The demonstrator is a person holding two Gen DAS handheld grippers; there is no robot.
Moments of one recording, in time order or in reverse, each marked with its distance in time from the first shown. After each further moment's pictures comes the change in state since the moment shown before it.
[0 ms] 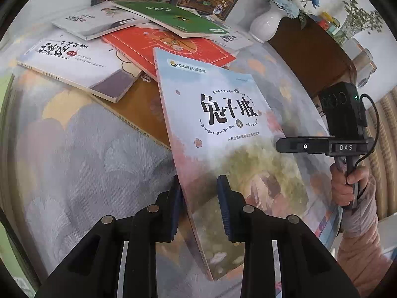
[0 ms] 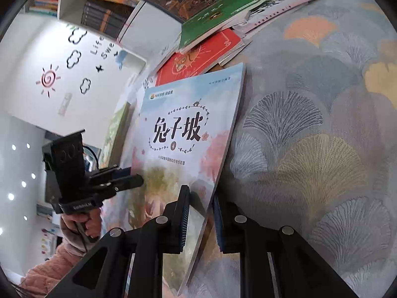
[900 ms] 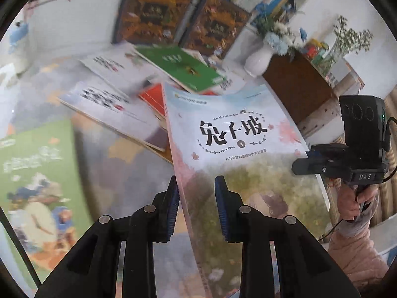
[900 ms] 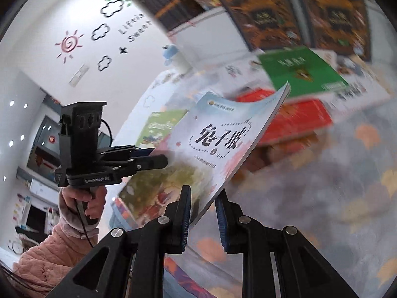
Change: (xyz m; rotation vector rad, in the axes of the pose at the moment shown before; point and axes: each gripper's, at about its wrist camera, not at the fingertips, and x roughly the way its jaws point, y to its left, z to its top) left arm -0.107 0.022 0.032 -0.005 -0.125 -0.006; right arm -0.025 0.183 0.015 -0.277 -0.028 -0.089
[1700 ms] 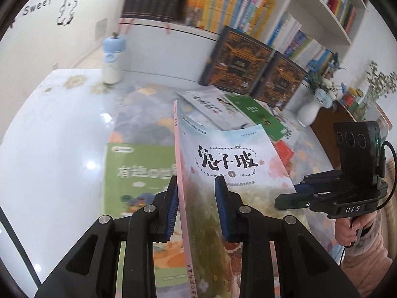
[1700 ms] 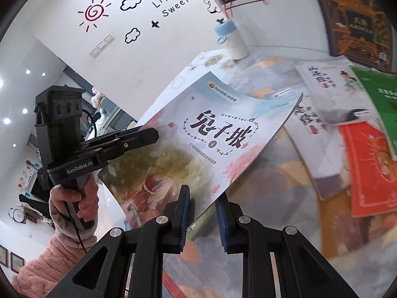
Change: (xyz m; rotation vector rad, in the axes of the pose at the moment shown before) left arm -0.096 0.120 -0.013 -0.135 -0.226 0.231; right arm 0.154 0.086 0.062 -0.142 0.105 0.116
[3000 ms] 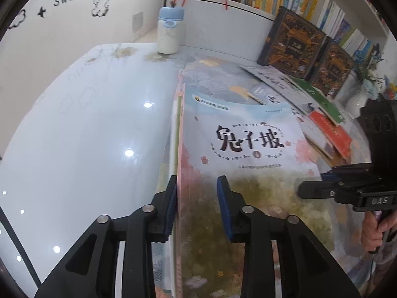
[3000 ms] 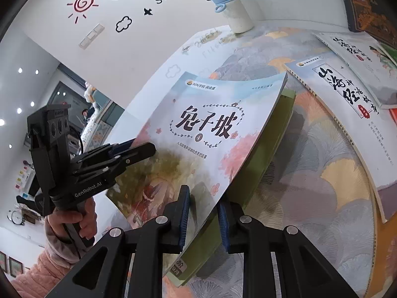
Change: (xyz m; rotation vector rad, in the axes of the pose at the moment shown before) left arm 0.035 0.067 -0.051 -0.046 0.037 0.274; right arm 0.095 -0.008 -0.006 0.033 0.035 -0.004
